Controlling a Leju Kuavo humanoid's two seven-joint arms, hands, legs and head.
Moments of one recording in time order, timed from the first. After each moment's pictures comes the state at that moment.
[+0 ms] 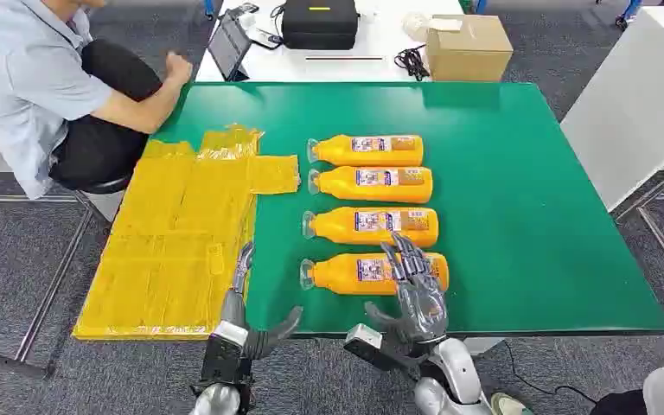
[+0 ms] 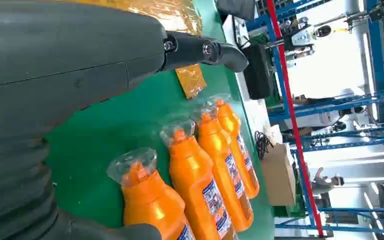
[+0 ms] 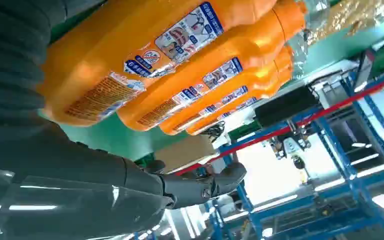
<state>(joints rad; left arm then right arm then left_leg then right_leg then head) -0.08 -0.23 -0.45 -1.06 -0.07 0.58 -0.68 -0.07 -0.02 0.42 -1.17 0.90 -0.64 -0.43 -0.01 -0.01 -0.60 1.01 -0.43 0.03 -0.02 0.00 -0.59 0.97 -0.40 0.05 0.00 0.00</state>
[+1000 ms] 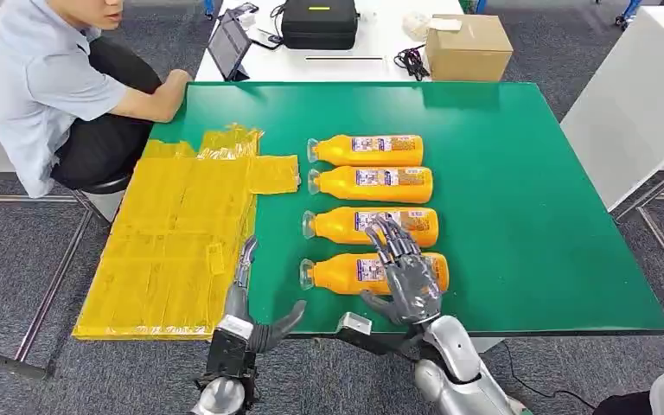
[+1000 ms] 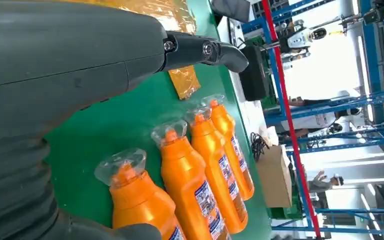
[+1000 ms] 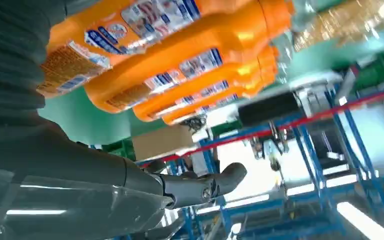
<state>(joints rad) -0.11 -0.24 -0.45 -1.04 -0.06 0.59 -0.68 -0.17 -0.07 0.51 -1.19 1.00 -0.53 -0.33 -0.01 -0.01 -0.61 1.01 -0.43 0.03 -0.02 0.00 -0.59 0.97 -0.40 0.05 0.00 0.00</state>
